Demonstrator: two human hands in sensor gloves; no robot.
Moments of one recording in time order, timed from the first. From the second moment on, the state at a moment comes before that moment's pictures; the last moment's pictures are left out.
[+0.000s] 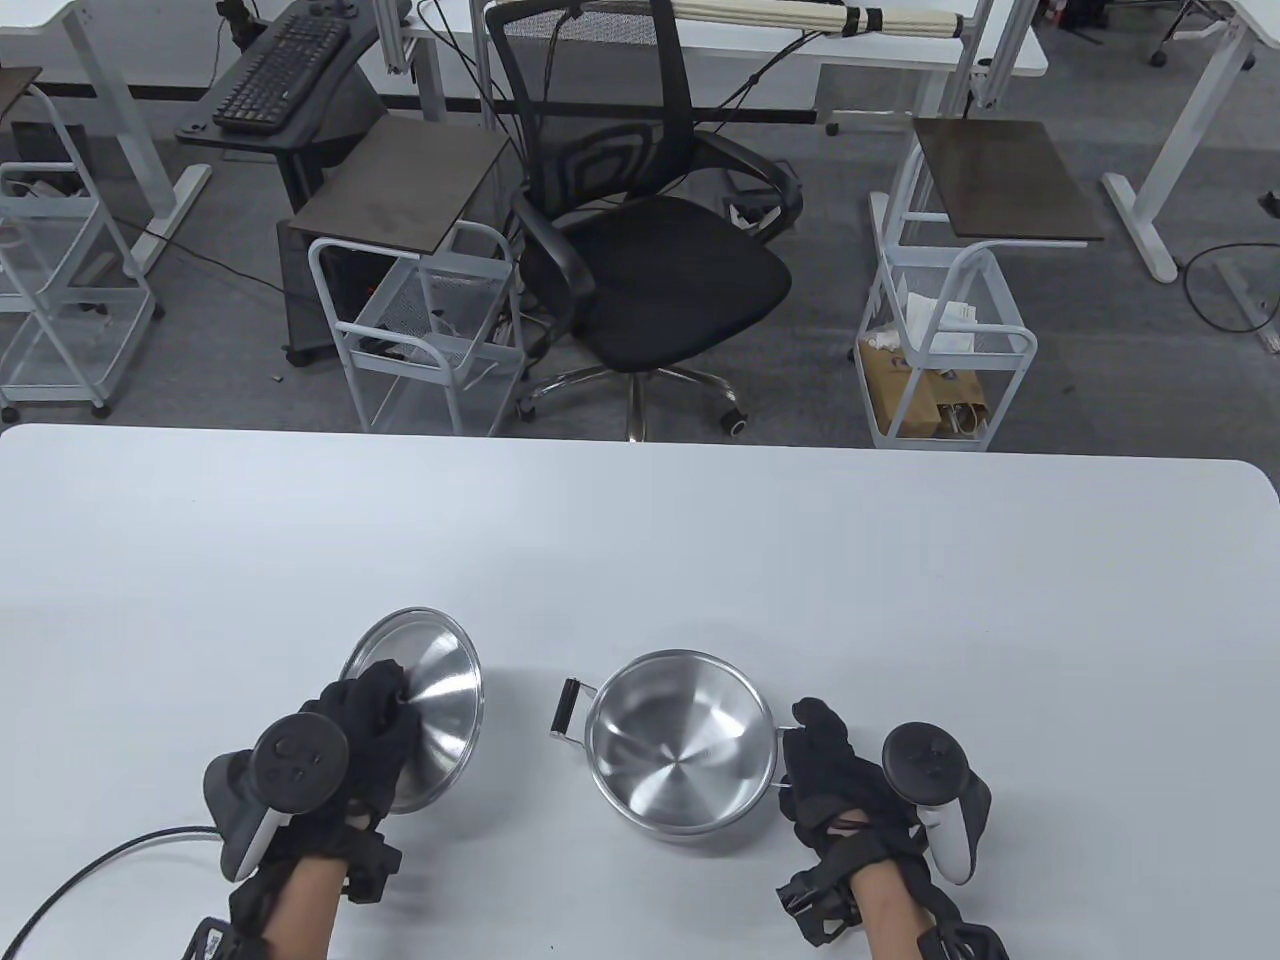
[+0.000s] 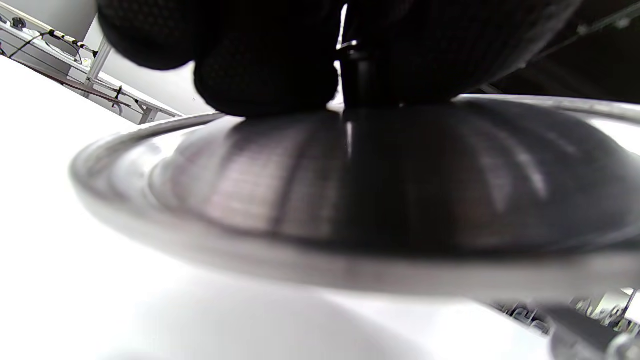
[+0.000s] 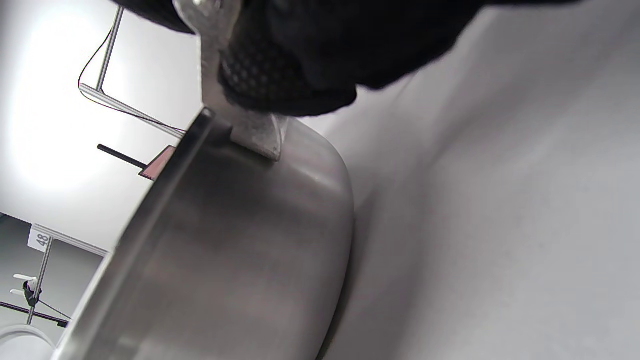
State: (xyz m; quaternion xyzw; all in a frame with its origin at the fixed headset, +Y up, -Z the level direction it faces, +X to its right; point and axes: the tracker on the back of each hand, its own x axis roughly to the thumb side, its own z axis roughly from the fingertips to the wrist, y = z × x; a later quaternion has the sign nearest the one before) left_hand -0.274 -0.726 -0.284 0.10 0.05 0.22 0.97; right_hand 0.219 -0.778 -0.318 -0.03 0.09 0.86 0.50
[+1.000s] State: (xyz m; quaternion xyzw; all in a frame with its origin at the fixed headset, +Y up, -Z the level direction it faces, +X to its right) left_hand -0.242 -0.766 -0.305 -0.01 0.05 0.06 1.00; right_hand 0.218 -0.780 -0.316 -0.03 0.10 0.85 0.51
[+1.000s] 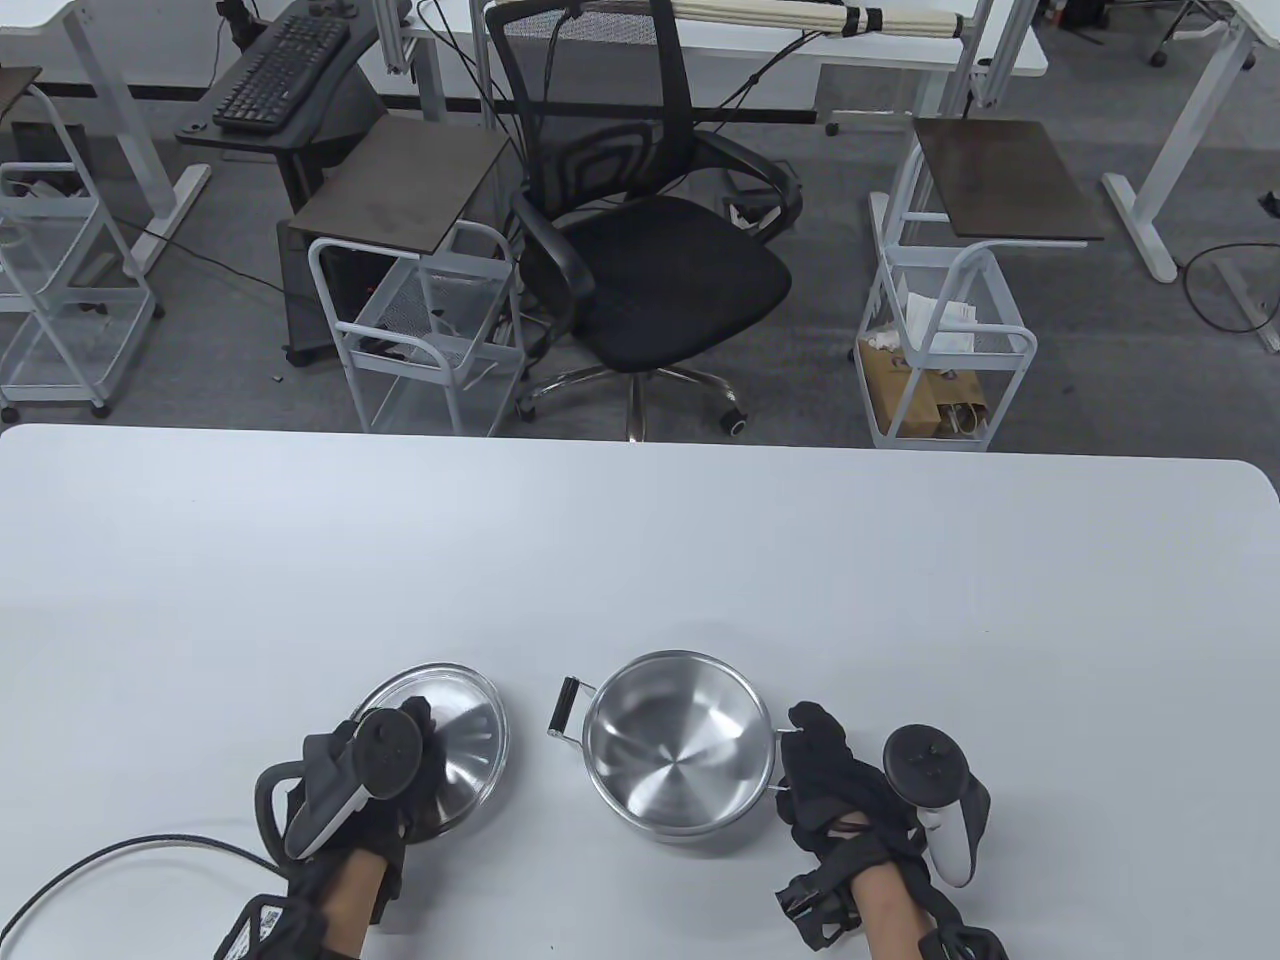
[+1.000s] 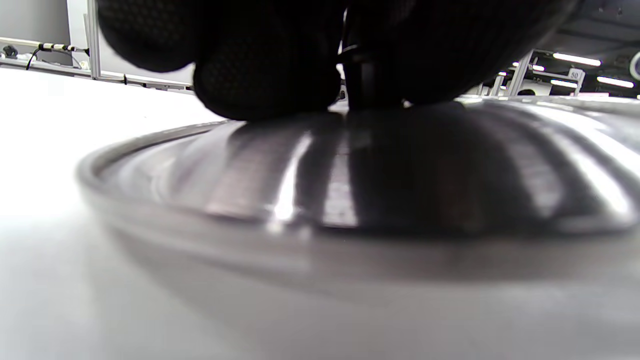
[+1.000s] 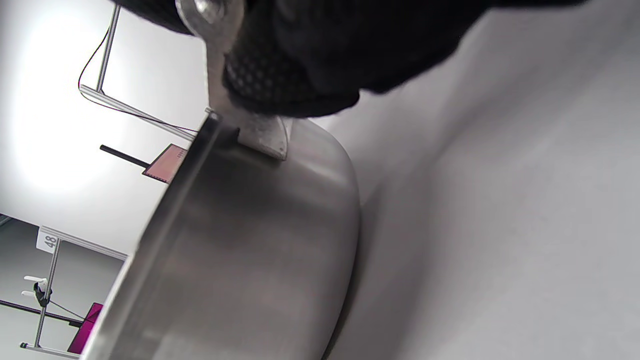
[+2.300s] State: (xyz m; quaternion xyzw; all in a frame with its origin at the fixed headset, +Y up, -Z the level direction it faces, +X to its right) left_hand -0.244 -0.729 -0.278 0.09 -0.01 0.24 0.97; right_hand 0.246 -0.716 -0.293 0.06 -0.11 0.93 0.34
